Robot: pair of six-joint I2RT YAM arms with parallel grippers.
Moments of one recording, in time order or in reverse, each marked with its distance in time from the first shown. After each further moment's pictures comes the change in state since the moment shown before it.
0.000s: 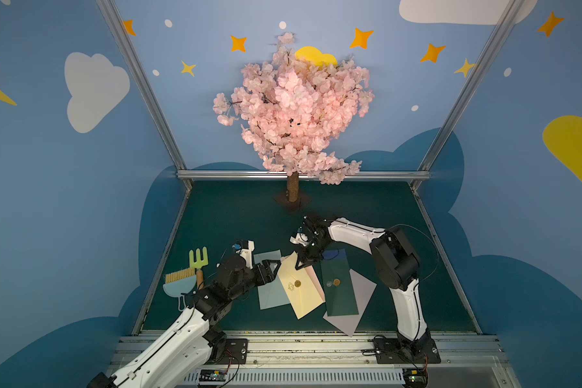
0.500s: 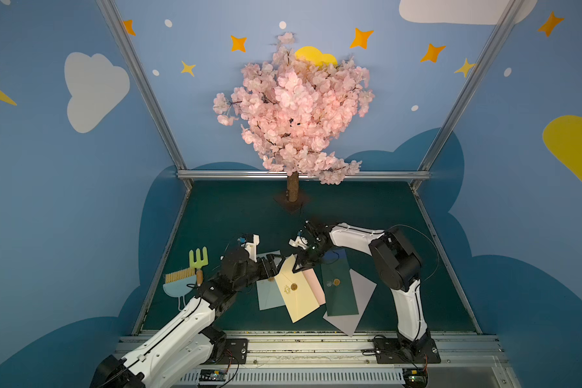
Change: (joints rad) left arm 0.014 0.063 0.036 0.087 0.056 0.013; right arm 0.005 -0.033 -0.130 0.190 -0.141 0.082
